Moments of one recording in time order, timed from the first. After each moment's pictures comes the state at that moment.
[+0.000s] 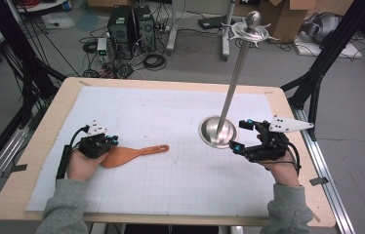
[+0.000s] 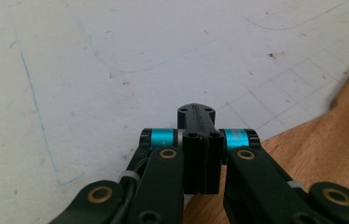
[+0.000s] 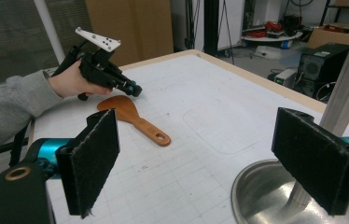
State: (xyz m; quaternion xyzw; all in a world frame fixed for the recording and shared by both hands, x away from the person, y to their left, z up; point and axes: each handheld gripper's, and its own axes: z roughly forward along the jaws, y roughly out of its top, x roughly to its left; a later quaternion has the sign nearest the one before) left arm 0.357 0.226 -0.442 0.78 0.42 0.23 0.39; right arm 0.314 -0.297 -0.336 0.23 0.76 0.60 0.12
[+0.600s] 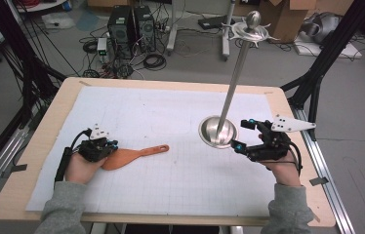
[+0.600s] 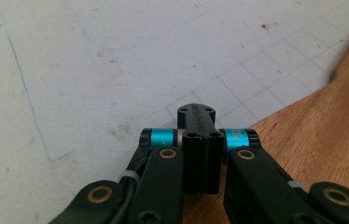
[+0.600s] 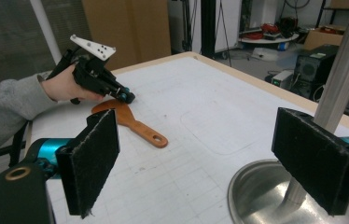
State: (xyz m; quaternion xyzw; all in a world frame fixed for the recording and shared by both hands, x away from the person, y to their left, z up) left arm 0.345 0.221 -0.443 0.81 0.41 0.22 0.36; right arm 0.314 -0.301 -0.336 0.24 0.75 0.60 0.13
